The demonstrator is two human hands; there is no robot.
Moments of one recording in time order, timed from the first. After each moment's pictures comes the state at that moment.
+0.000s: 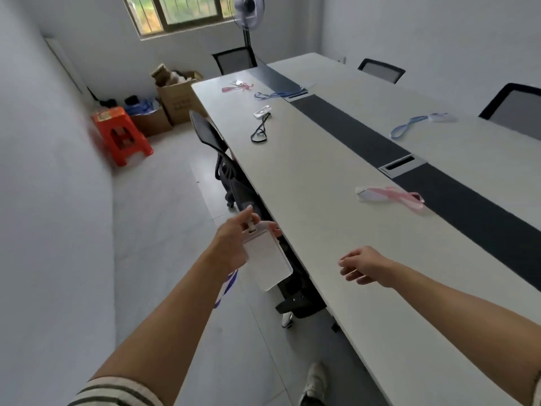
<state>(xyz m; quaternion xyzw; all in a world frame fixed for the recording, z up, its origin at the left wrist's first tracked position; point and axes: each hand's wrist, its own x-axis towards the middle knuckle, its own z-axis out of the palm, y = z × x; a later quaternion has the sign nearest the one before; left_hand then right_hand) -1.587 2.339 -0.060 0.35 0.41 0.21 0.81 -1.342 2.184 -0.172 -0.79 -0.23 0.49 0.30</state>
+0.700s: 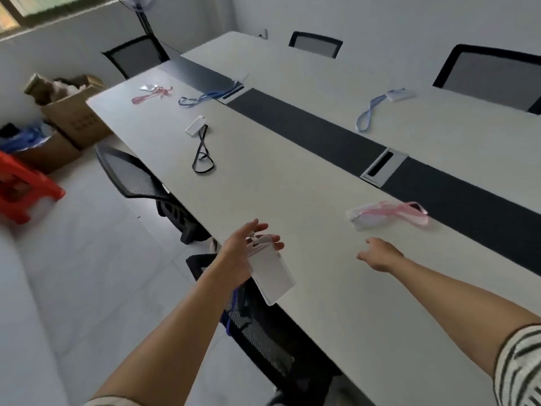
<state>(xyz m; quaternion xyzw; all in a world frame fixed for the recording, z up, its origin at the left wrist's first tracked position) -1.390 2.571 -0.116 0.39 0.42 0.05 0.82 -1.175 2.341 -0.232 -0.92 -0.14 0.34 0.10</state>
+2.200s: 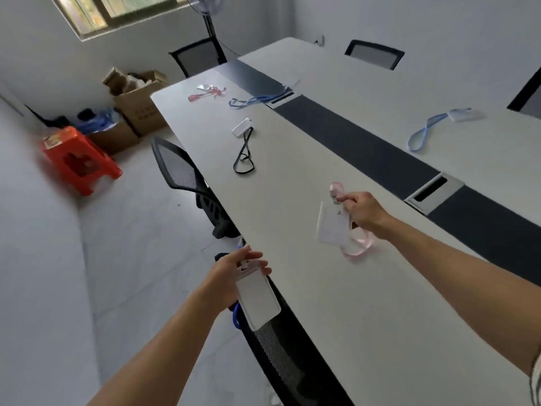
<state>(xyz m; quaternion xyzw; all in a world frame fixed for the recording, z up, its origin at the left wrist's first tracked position) -1.447 2.604 -0.119 0.39 0.50 0.08 0.77 -1.159 2.486 -0.124 -0.81 -0.26 0.32 0.42</state>
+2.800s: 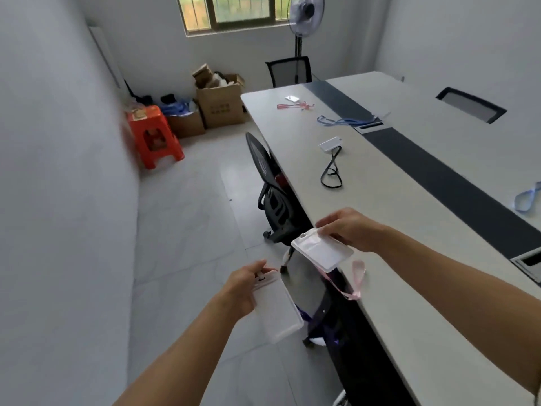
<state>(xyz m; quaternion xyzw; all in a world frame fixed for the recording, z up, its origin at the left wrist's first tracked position) -1.639 2.700 -0.118 0.31 0.55 0.15 0.76 -1.390 2.669 -0.068 -0.72 -0.36 0.50 0.33</state>
